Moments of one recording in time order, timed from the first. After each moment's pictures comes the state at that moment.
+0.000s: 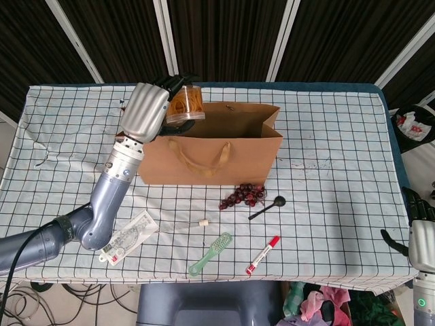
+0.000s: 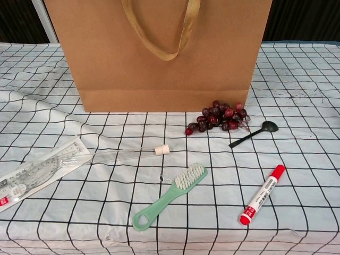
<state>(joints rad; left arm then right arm) -1.00 -1.36 -0.54 -1.59 1.09 1.09 0.26 0.05 -1.22 0.15 -1.54 -1.40 1.60 -0.11</state>
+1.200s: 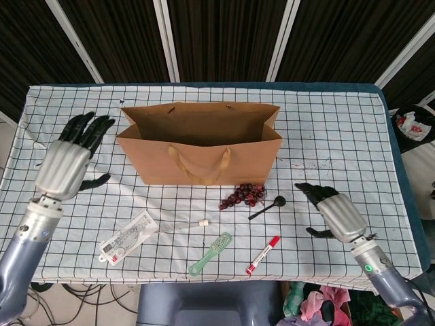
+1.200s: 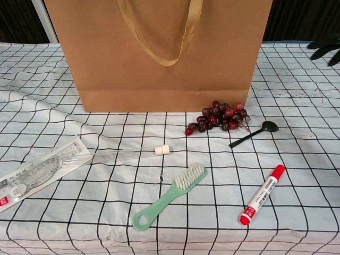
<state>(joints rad) -0.57 -0.93 -0.19 -2.02 1.29 1.33 0.35 0.40 -1.07 0.13 -1.75 -1.60 1.08 -0.01</state>
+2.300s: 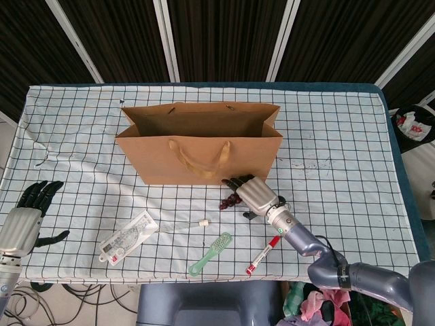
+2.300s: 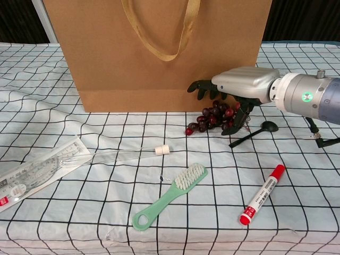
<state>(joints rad) -0.23 -1.14 0.05 -1.59 1.51 1.48 -0.07 0.79 -1.56 0.22 -1.38 -1.32 0.74 -0.30</state>
